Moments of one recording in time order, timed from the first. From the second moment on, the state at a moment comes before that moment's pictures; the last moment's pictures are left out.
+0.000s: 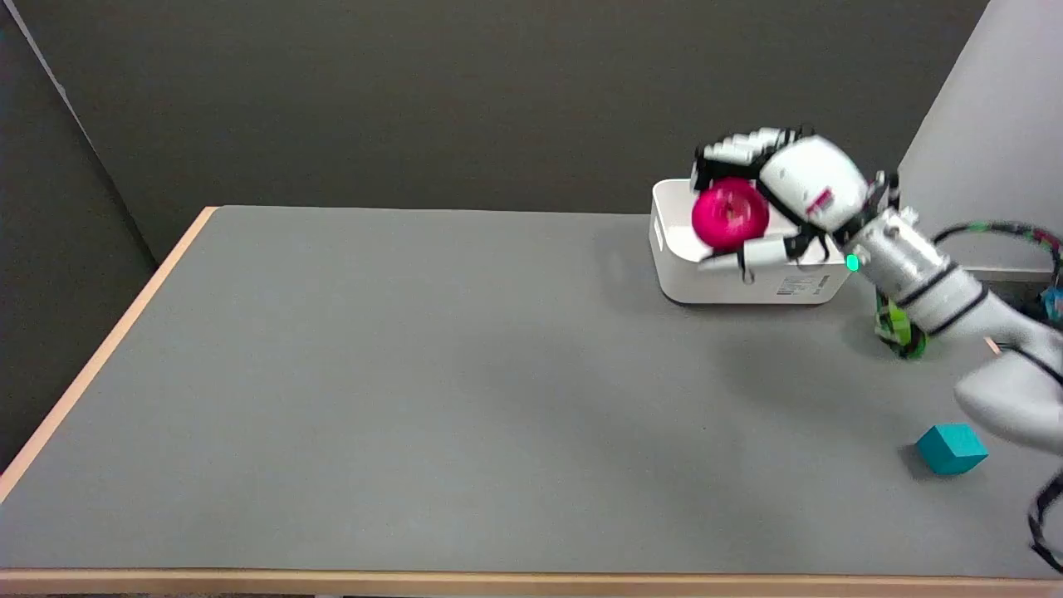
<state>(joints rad) -0.08 -0.65 -1.58 1.32 0.19 0.75 0.76</state>
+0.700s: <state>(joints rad) 0.59 -0.77 -1.83 0.77 0.03 0.52 0.64</state>
